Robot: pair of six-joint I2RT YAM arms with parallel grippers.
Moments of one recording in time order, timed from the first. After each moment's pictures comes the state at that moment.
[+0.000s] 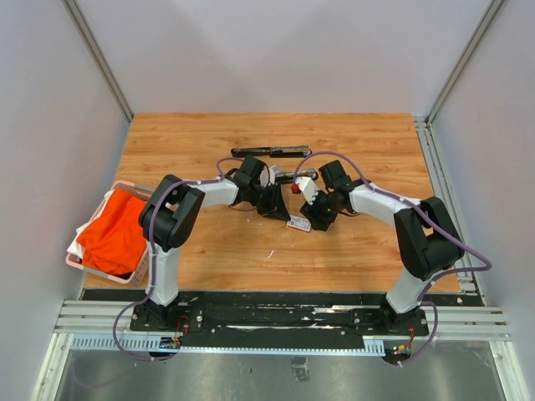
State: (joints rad) left arm -0.54 2.02 1.20 -0.10 0.64 -0.60; right arm 0.44 1.70 1.00 -0.44 -0.33 -0.59
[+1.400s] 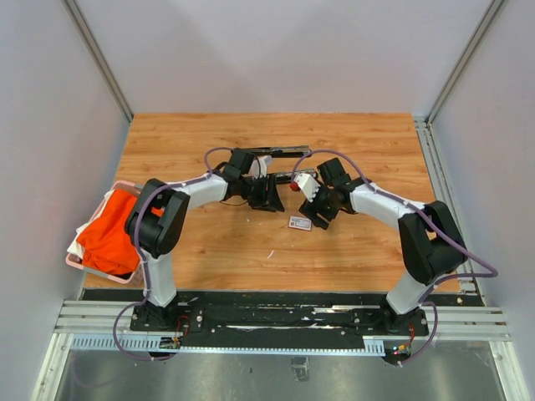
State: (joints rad) left arm -0.50 1.93 1.19 -0.15 0.60 -0.50; right arm 0.48 1.68 1.02 -0.45 -0.21 -0.59
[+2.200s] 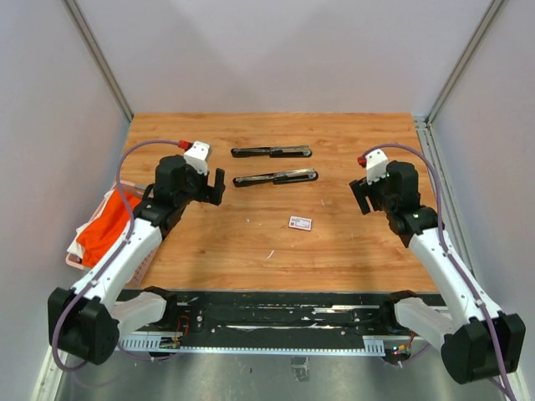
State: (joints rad) left arm -0.31 1.13 0.84 -0.19 0.05 0.02; right arm 0.22 1.04 0.84 -0.40 0.07 -0.39
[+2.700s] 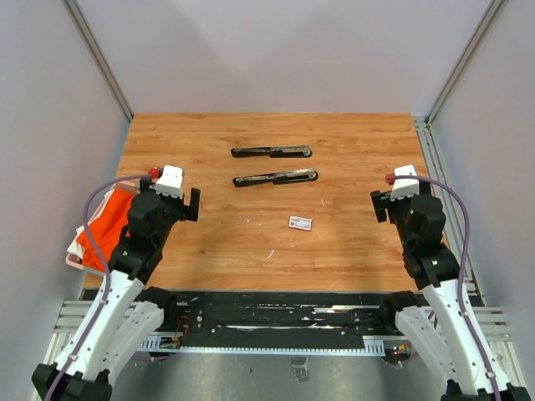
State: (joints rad) left arm -0.28 0.68 0.65 -0.23 -0.21 0.13; right arm 0.20 0.62 0.66 -0.32 0.23 -0.33
